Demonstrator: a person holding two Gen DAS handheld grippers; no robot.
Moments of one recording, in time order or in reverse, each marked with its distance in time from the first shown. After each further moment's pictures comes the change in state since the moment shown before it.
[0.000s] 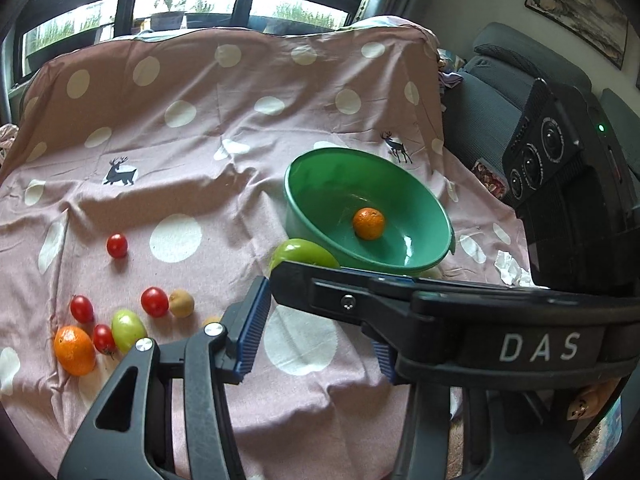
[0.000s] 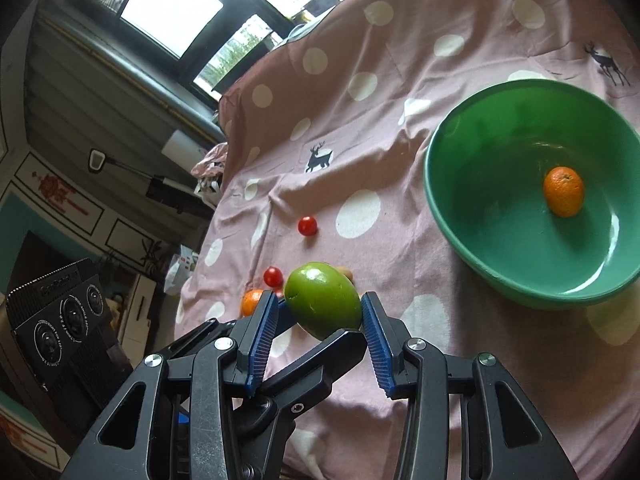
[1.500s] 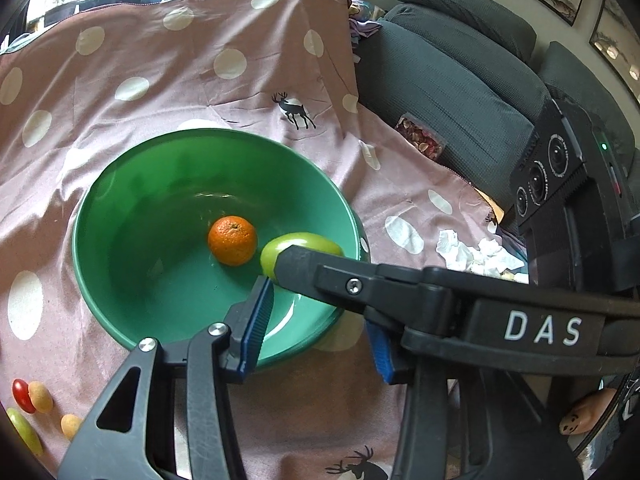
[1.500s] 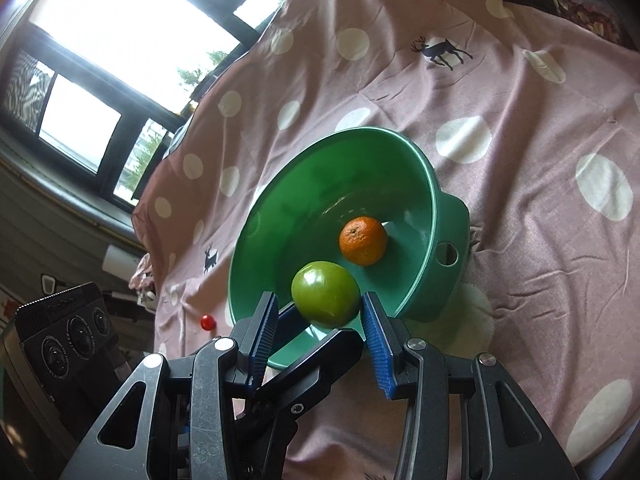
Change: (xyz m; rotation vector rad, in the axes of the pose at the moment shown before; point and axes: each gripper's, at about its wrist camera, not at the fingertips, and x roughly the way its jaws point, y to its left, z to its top) left arm 0.107 -0.079 0.034 0.116 0.143 -0.280; right arm -0.070 -0.108 0.010 0.310 -0.220 -0.200
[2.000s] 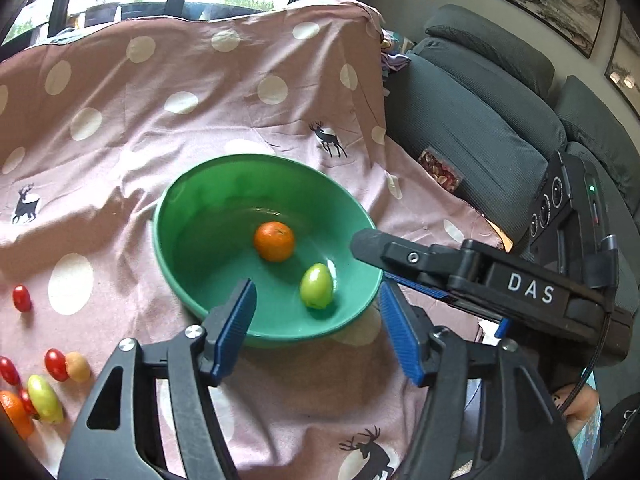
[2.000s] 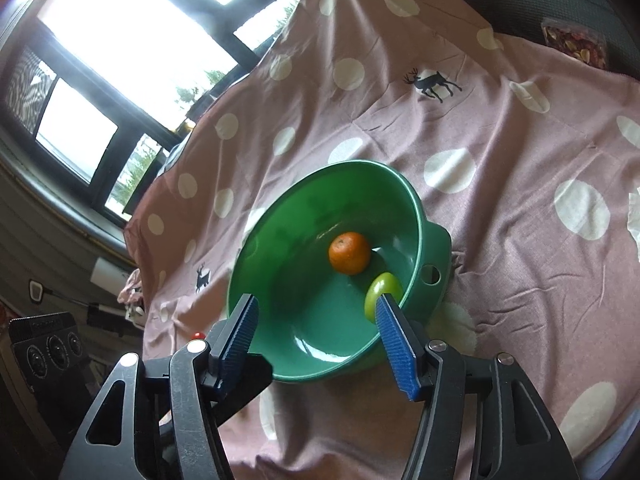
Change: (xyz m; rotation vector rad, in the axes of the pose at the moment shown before) left arm -0.058 0.015 -0.008 -0.072 -0.099 0.096; right arm -0.019 0.013 0.001 -0.042 -0.101 -0.047
